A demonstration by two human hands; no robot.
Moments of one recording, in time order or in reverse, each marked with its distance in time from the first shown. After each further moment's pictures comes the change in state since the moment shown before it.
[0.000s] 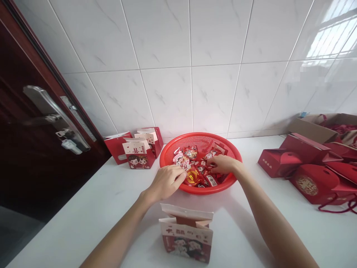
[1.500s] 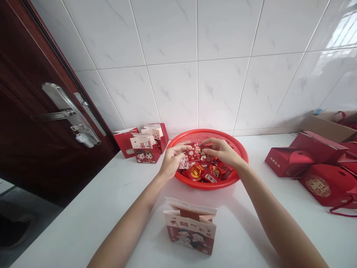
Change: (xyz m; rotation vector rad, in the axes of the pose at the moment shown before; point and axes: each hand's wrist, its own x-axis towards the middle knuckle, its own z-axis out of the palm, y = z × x) left_hand 0.038 -0.002 0.007 -1.154 0.520 -0.250; right_hand -0.017 -0.046 -0.009 0.822 0.280 -0.179
